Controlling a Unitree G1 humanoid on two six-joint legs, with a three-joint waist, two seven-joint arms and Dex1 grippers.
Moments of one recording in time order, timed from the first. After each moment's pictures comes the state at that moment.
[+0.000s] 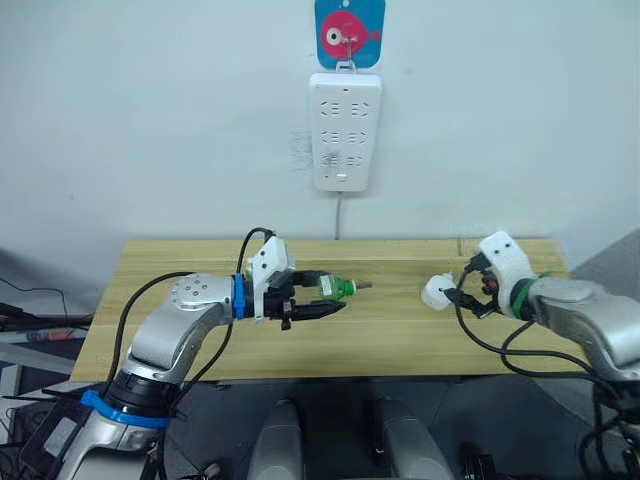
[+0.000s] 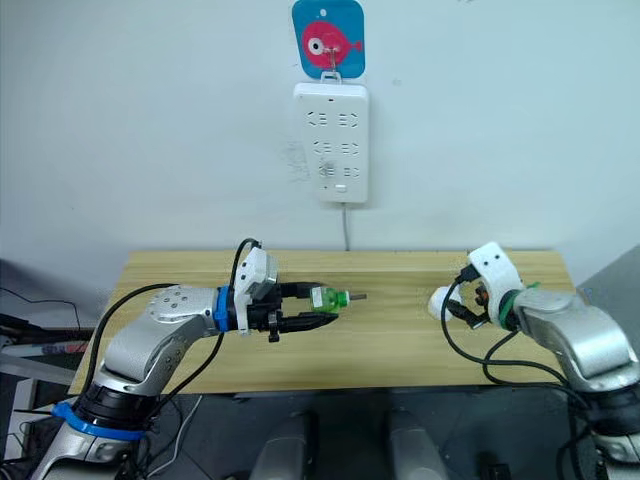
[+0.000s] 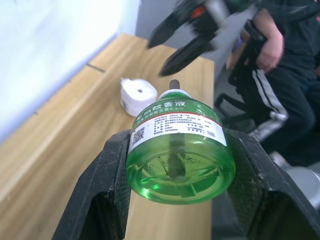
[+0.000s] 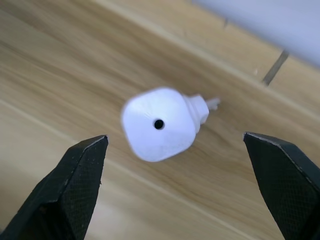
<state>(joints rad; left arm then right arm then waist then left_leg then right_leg) -0.35 0.58 -0.14 -0.17 -0.47 0.44 -1.04 -0.30 -0.81 -0.02 -0.44 0.48 1.16 0.41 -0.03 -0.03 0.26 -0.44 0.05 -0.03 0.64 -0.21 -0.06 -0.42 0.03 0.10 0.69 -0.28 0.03</state>
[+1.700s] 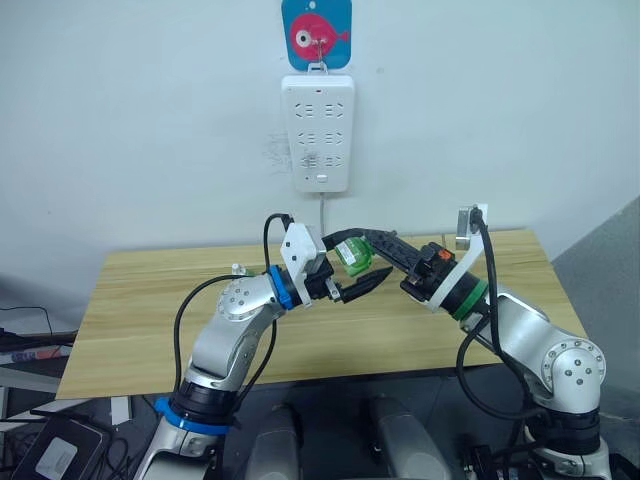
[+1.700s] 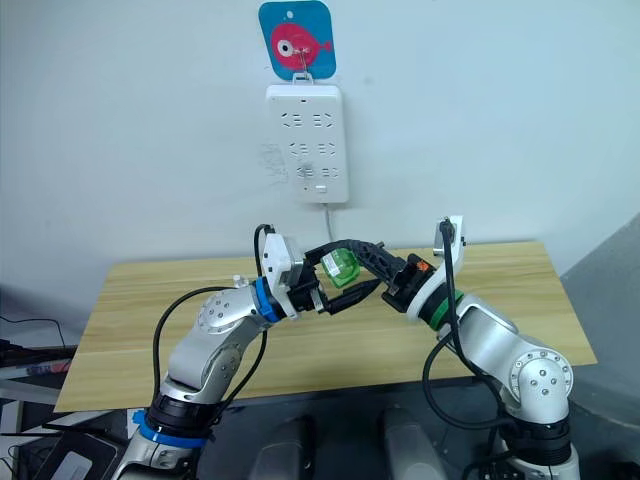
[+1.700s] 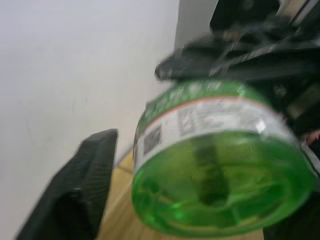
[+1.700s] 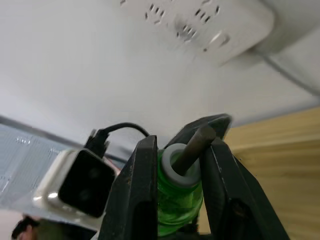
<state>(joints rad) -0.32 0.32 -0.17 -0.20 -0.35 0.22 -0.80 -0.28 -0.31 -0.08 -0.55 1.67 0.81 -0.37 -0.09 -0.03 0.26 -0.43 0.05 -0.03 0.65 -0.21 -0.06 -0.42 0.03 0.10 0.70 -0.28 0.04</state>
